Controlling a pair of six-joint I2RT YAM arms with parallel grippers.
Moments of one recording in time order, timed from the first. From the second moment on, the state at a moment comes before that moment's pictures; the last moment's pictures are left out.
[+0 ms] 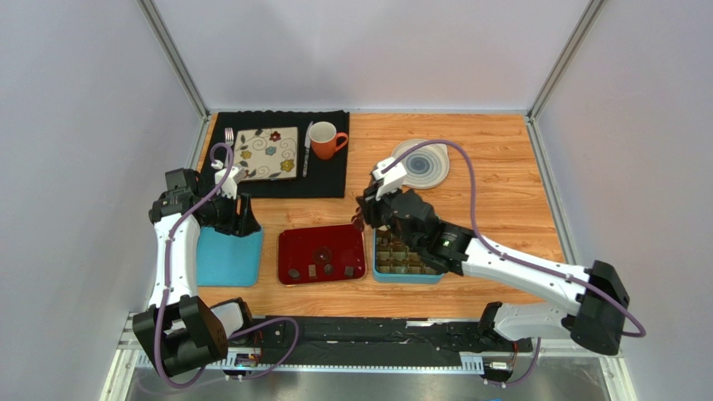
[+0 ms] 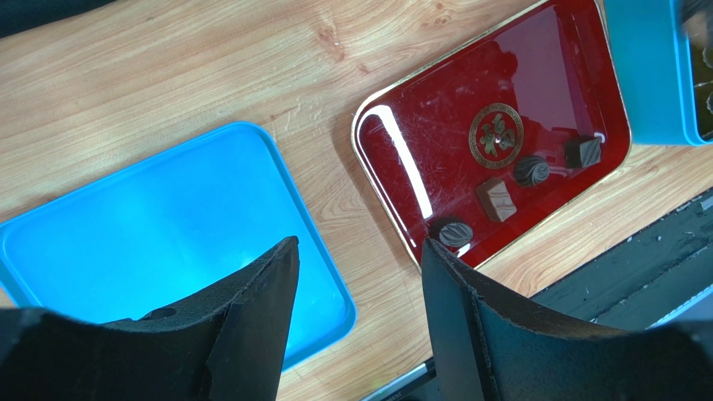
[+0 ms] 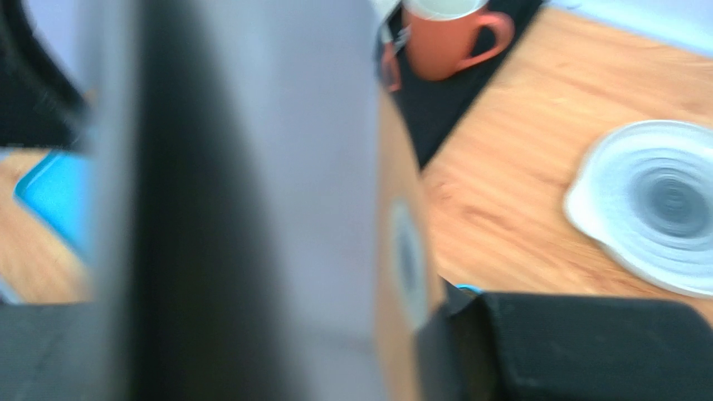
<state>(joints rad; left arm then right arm) 0.33 1.12 0.94 -0.97 0.64 0.49 1.06 1.25 0.92 0.08 0.41 0.21</state>
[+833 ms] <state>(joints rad) 0.33 1.12 0.94 -0.97 0.65 0.49 0.81 0.69 0.65 -0.30 0.59 0.28</state>
